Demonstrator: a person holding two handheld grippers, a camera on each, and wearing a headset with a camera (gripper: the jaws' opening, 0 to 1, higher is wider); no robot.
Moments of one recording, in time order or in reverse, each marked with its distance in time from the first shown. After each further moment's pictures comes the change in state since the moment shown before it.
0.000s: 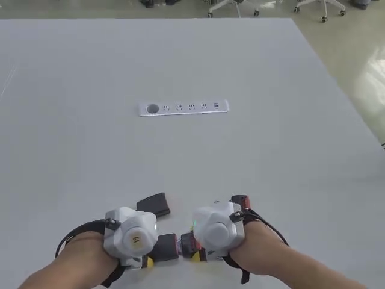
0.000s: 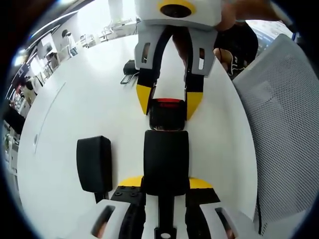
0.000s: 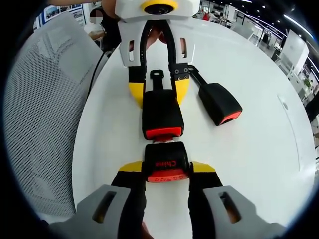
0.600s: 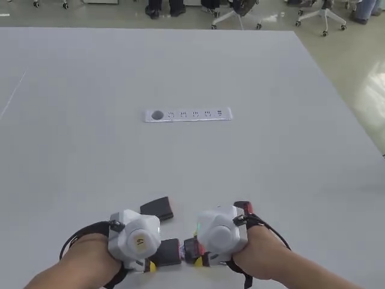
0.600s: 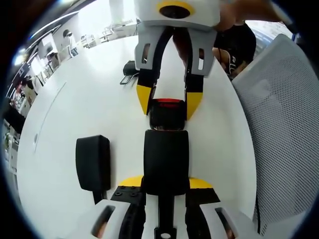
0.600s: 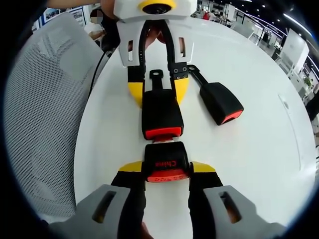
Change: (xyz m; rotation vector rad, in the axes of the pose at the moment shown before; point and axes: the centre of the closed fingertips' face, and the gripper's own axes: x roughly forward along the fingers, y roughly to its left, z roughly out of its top) left arm -0.003 -0.006 0.002 -0.006 -0.010 0.000; right arm -0.002 0.001 -0.002 0.008 0.002 0.009
